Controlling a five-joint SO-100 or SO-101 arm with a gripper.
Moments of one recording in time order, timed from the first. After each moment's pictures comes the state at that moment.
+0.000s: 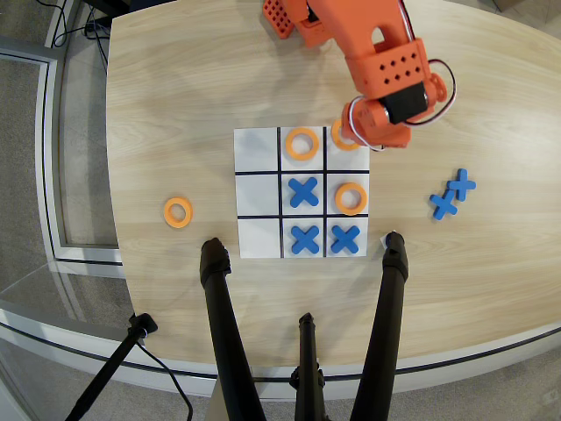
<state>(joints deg) -25.4 102.2 126.6 57.0 -62.8</state>
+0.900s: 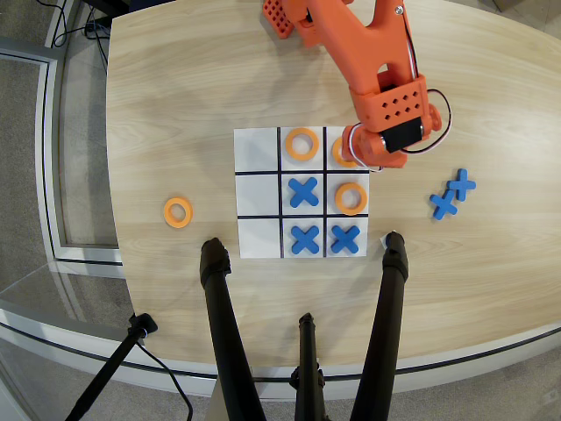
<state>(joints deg) -23.0 90.6 119.9 51.2 -64.5</state>
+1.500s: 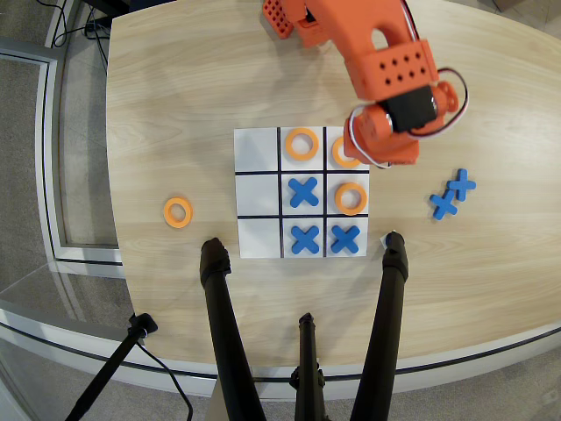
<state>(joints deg) -22.5 108.7 116.8 64.9 -68.8</state>
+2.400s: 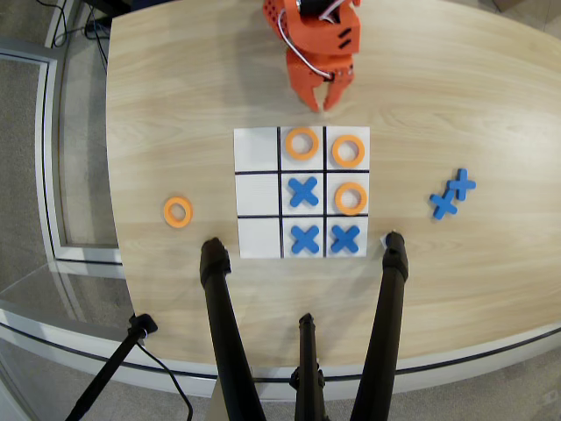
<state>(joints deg) -7.7 192.4 180.3 71.6 -85.5</state>
